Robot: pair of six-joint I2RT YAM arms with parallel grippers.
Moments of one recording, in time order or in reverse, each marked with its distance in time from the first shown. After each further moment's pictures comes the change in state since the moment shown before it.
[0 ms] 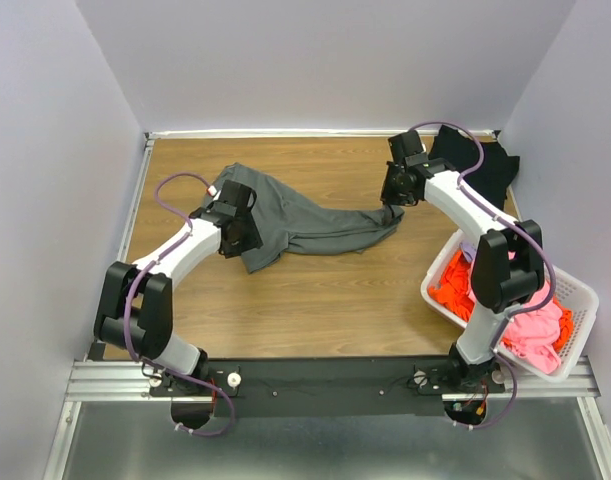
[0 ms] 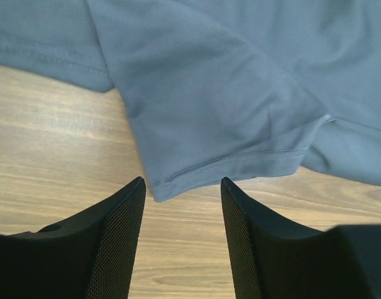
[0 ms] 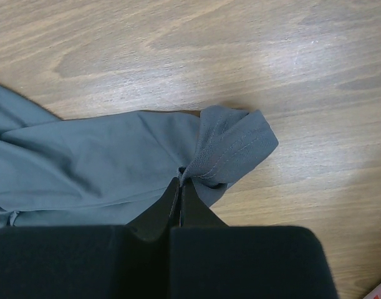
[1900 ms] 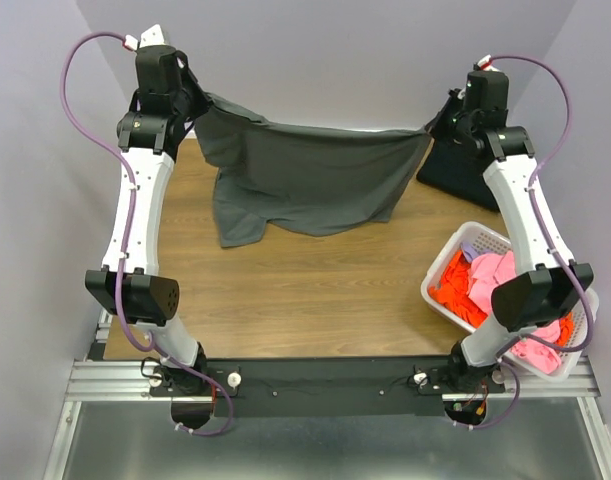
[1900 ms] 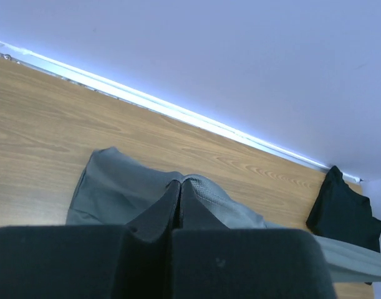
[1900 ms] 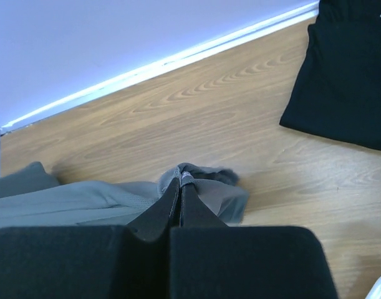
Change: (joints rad) left arm 0.241 0.193 1.078 -0.135 0.016 0.131; right arm -0.192 -0.154 0.347 -0.024 -0.082 -0.028
